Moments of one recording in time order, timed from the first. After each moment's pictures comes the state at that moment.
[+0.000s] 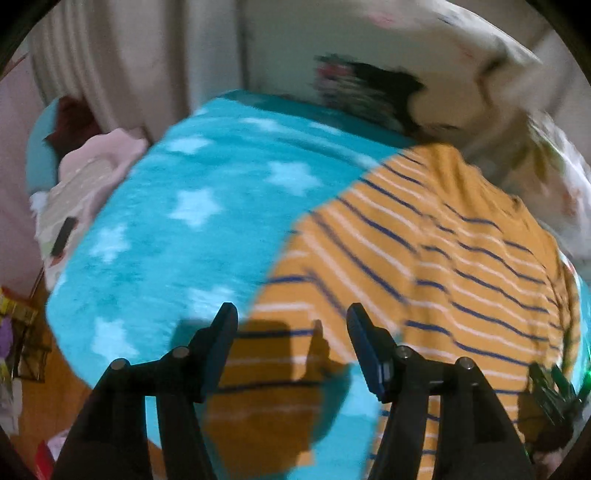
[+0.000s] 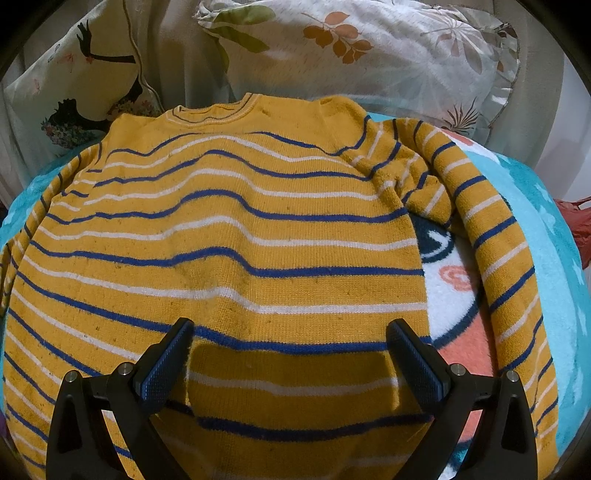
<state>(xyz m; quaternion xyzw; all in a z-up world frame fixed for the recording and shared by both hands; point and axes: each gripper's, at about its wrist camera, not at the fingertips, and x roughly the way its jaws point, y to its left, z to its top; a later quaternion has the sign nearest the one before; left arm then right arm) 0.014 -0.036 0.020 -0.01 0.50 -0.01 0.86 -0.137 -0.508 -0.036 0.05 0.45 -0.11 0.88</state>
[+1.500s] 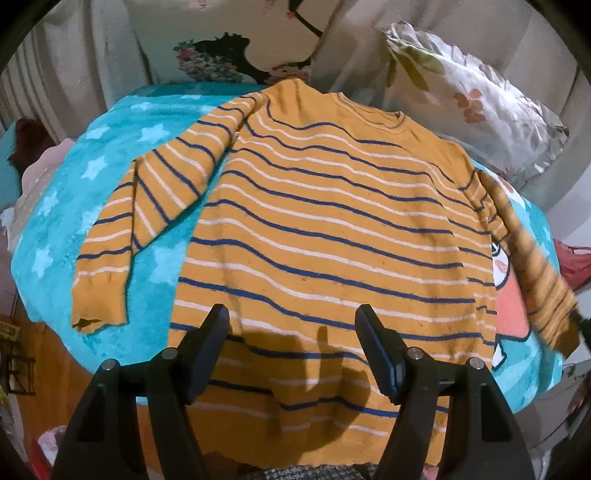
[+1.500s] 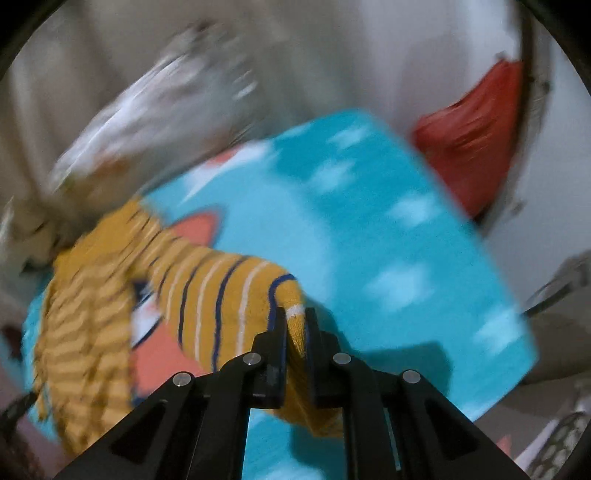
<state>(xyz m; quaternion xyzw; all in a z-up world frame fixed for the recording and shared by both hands) -0.097 -0.186 0.026 -0.01 0.53 -0.09 0.84 -0.294 -0.803 0.039 0.22 0.41 -0.23 0.86</state>
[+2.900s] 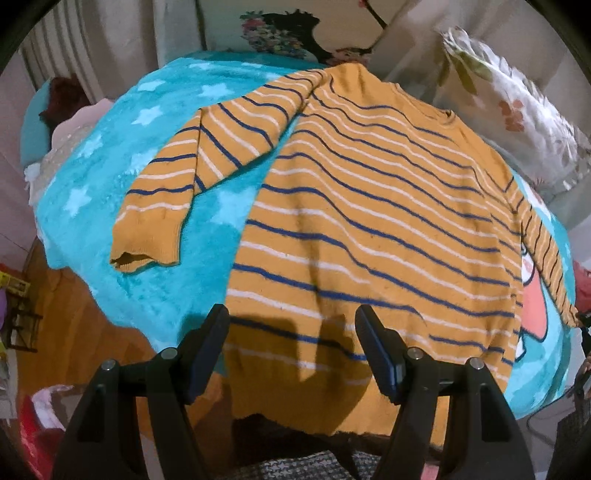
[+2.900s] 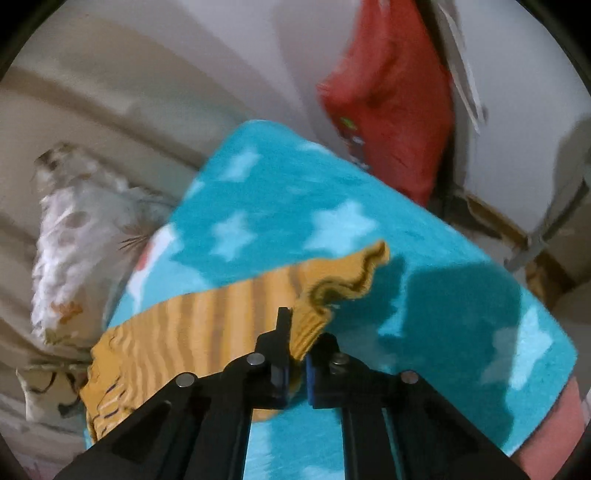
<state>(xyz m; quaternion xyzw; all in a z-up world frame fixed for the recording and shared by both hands) -0.123 -0.136 0.010 -0.04 0.55 -0.03 0.83 -0.285 -0.892 -0.009 0.43 0.33 -0.26 0.80</state>
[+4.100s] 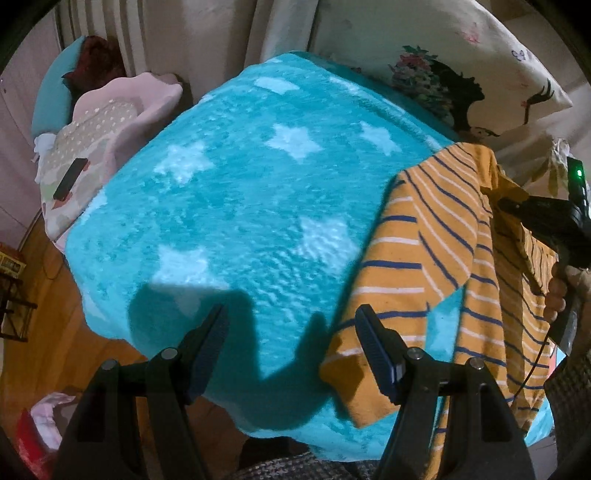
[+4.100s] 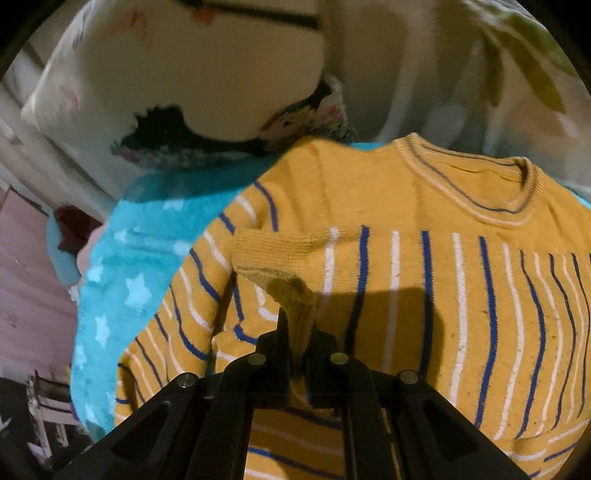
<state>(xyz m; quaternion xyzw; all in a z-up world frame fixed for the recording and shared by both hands) -0.025 0.078 -0.011 -0.11 0.55 0.01 0.83 0.086 -0.337 -0.024 0.12 0.50 0.08 0.85</state>
